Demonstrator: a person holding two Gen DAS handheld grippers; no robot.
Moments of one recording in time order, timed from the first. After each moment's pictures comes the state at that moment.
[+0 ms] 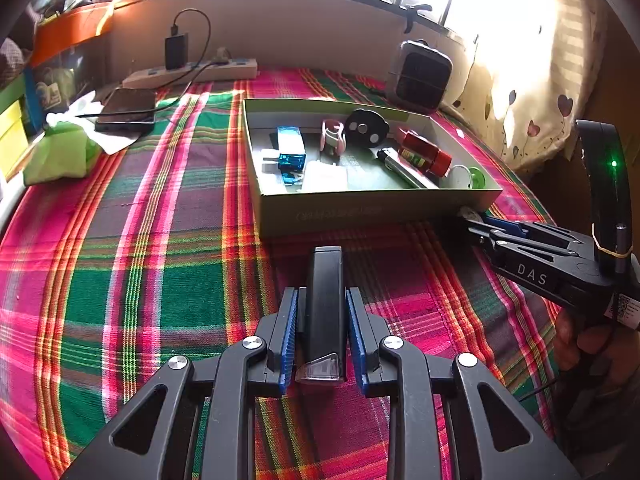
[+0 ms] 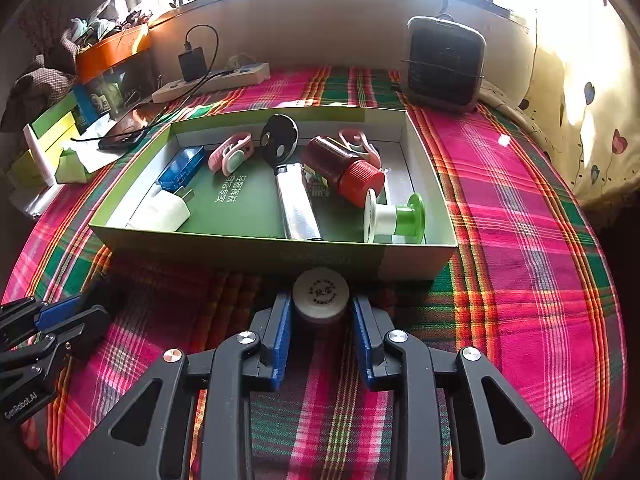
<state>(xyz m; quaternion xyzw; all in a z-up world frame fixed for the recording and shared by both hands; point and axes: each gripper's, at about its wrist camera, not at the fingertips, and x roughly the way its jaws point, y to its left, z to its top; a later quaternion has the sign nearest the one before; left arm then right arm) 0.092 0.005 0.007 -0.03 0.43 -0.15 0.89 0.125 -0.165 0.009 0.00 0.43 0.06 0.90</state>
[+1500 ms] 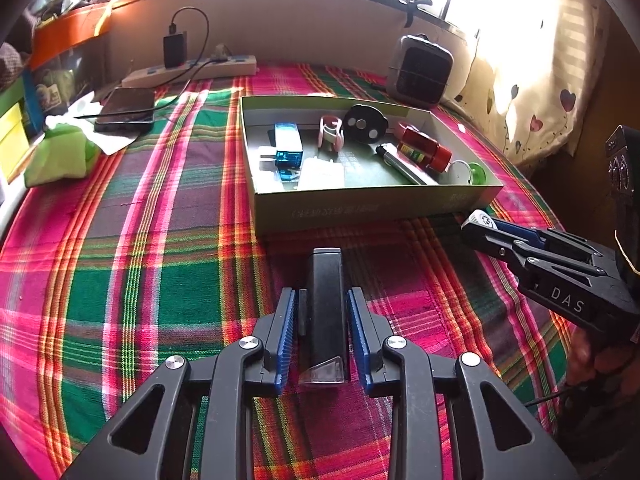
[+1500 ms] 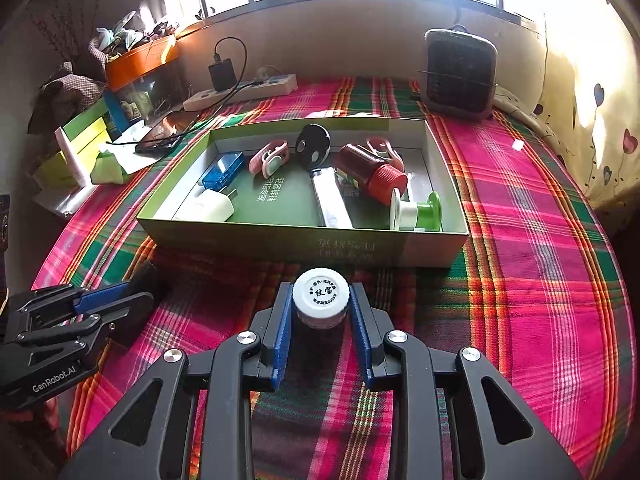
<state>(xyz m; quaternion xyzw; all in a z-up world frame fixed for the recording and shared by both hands) 0.093 0.001 0.008 -0.02 0.43 -0.15 0.89 0.101 -0.163 0.020 0.01 0.41 0.11 0.91</state>
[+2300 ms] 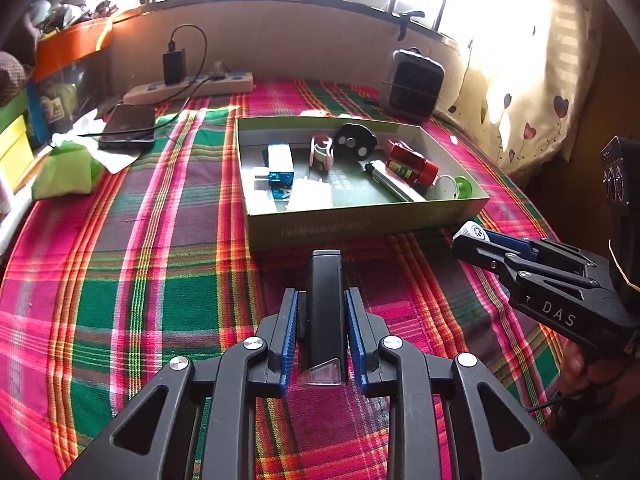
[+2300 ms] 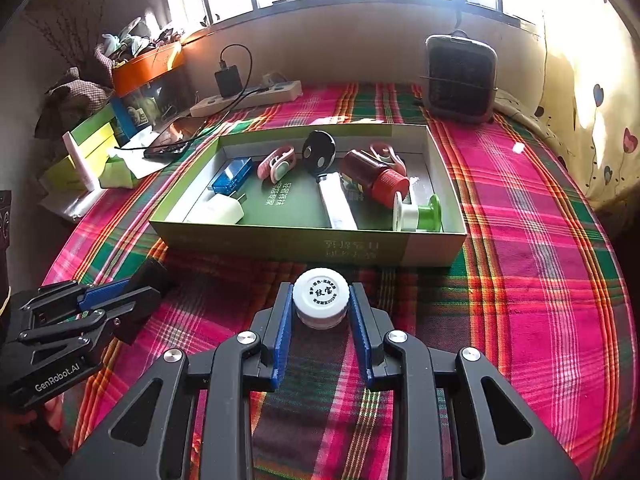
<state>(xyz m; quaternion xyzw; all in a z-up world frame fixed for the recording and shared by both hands) 0.083 -0.003 0.025 -0.02 0.41 -0.15 0.90 0.093 -0.163 0.027 0.02 0.40 0.12 0.91</state>
